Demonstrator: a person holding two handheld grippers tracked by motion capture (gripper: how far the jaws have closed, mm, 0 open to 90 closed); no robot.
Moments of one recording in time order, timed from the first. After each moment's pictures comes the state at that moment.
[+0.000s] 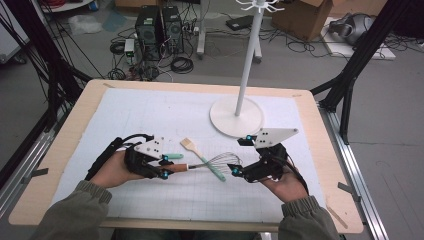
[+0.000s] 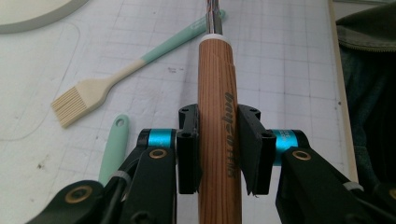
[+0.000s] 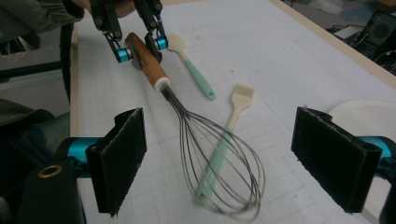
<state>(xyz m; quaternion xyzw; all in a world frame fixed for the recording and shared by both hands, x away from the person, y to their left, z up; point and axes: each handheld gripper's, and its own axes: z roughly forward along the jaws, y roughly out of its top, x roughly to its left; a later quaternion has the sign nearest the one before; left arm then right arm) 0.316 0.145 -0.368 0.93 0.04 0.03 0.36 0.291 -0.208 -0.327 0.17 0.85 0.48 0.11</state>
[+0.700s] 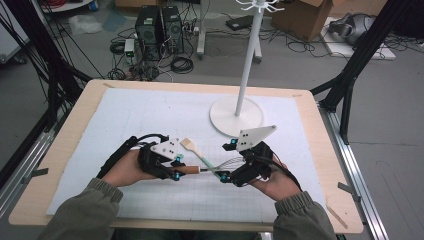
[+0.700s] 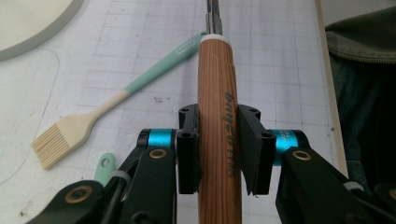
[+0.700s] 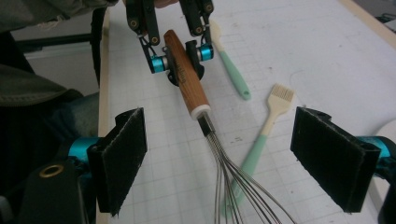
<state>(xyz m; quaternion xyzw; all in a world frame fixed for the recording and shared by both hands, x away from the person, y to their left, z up) 0.315 0.111 -0.362 0.94 0.02 0.03 0.35 0.291 -0.174 -0.322 0.12 0.89 0.44 0.07</state>
